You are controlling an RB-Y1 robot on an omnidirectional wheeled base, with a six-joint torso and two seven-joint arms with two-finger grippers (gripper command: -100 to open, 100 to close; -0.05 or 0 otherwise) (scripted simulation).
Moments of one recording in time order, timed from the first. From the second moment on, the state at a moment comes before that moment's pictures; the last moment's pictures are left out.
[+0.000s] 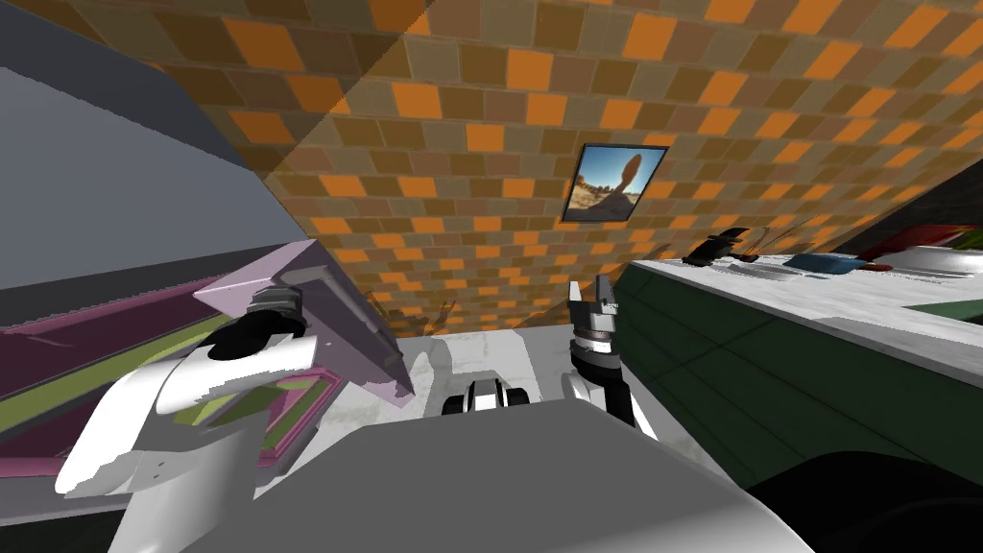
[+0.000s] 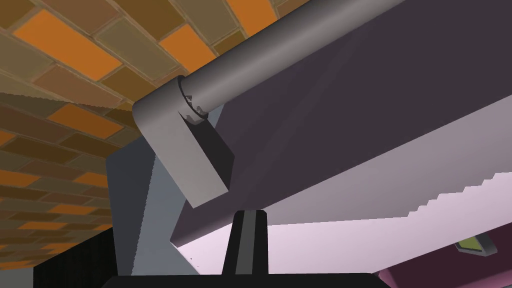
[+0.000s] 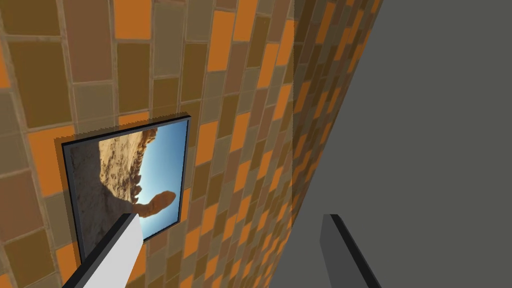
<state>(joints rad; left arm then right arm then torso) 0.09 0.39 0.50 -2.32 -0.27 0.99 0.09 0.55 0.03 -0.02 -2.30 0.02 -0.65 0.00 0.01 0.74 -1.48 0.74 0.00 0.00</state>
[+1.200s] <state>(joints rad) 0.09 0.37 0.51 -2.36 -0.32 1.01 0.10 0.55 0.03 -0.02 -2.30 0.02 -0.65 0.00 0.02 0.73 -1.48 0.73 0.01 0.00</state>
